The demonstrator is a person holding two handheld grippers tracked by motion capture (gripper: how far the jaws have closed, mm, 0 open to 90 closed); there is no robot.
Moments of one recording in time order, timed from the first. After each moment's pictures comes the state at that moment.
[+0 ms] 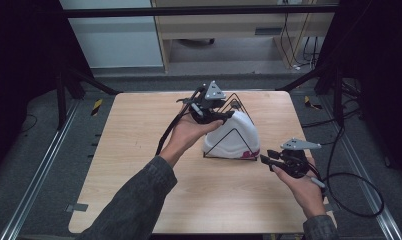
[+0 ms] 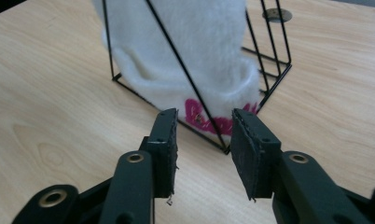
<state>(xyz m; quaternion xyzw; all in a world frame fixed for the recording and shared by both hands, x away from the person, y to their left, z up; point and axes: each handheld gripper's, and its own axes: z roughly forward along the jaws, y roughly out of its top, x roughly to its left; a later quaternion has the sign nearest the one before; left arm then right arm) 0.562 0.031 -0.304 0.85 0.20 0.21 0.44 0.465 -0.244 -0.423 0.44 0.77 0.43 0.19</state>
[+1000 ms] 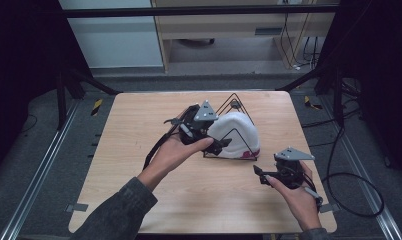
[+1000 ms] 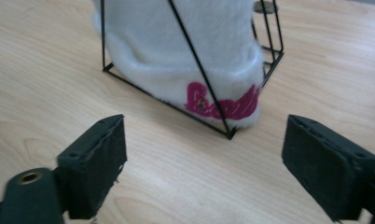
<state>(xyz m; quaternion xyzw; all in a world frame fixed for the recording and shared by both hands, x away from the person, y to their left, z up) 0.507 0.056 -0.310 0.86 0.19 0.17 0.44 0.444 -0.227 -0.435 0.46 0.75 0.41 0.23</state>
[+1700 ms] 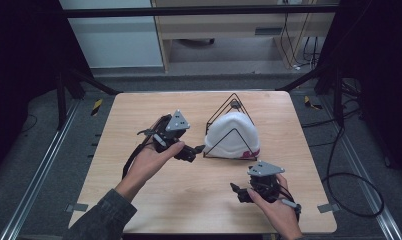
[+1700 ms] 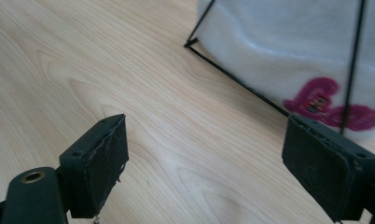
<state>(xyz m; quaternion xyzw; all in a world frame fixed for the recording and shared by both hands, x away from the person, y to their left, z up) 0.502 0.119 -0.335 0.86 0.23 0.19 0.41 0.421 -0.165 -0.453 0.38 0.81 0.40 0.20</state>
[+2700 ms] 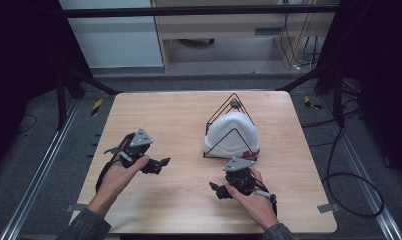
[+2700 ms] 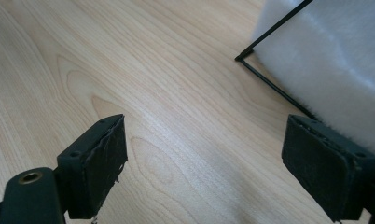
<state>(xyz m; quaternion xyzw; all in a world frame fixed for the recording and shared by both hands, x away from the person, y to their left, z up) 0.493 0.218 -0.398 0.85 0.32 0.19 0.38 0.449 -0.109 -0.471 0.34 0.84 0.40 0.16</state>
